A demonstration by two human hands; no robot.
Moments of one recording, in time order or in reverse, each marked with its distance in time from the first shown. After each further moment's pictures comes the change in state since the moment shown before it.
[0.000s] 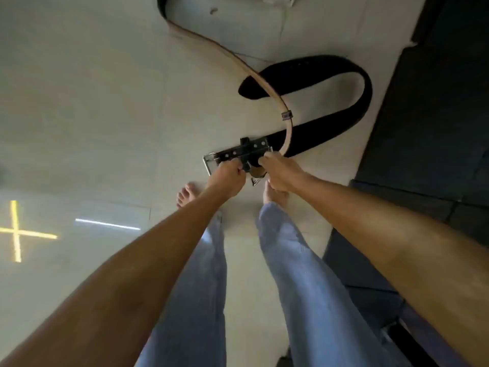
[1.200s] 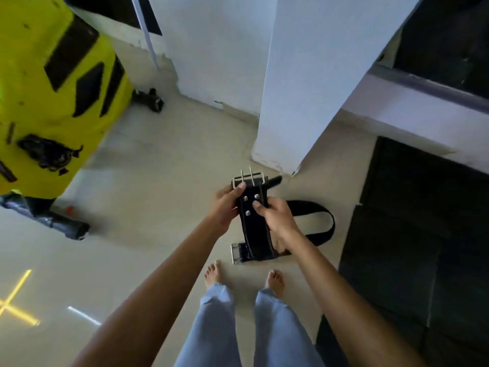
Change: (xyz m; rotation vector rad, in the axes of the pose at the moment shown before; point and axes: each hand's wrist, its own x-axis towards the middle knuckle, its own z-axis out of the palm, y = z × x) left_hand -0.340 0.156 -0.260 -1.291 0.260 0.156; right_hand -0.333 -0.185 -0.295 1.298 0.470 -0.011
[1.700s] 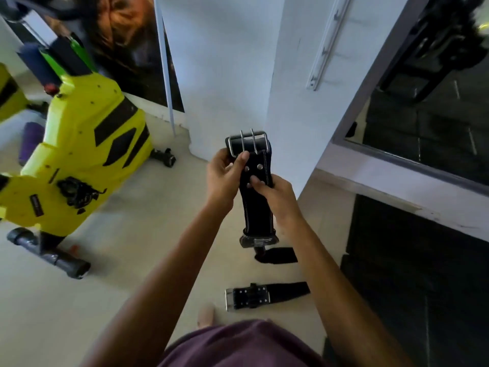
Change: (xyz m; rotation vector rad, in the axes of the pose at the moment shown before) left_hand -0.166 0.146 0.054 0.005 0.091 0.770; right_hand -0.125 -0.145 -0.017 0.091 -0.011 -0.475
